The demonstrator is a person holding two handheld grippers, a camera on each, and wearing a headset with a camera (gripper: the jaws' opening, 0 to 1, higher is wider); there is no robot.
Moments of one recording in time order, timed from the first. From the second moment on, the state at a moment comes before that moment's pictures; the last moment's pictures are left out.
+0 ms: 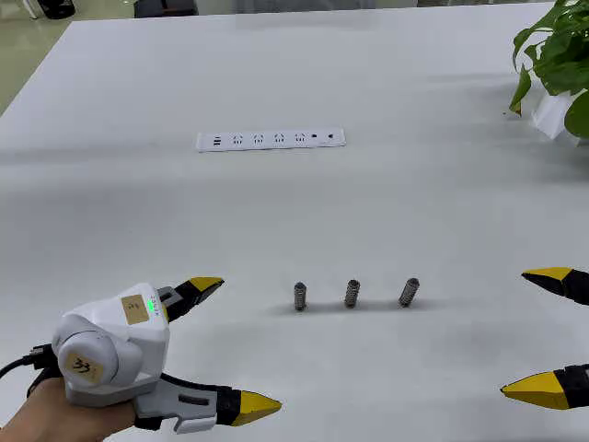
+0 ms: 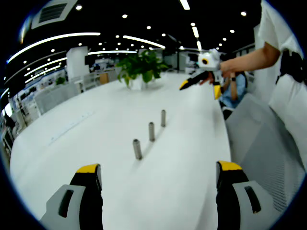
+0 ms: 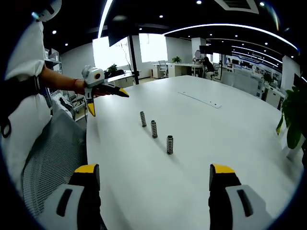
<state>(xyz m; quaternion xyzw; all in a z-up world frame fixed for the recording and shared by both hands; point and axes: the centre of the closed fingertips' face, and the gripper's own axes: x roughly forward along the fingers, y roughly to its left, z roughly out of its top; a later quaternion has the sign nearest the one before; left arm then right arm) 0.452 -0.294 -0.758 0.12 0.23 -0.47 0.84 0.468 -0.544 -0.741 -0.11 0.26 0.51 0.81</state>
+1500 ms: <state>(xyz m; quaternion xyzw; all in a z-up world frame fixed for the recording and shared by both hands) 0.448 -0.295 -0.759 0.12 0.23 -0.48 0.84 0.466 -0.532 -0.739 -0.12 0.26 0.52 0.81</state>
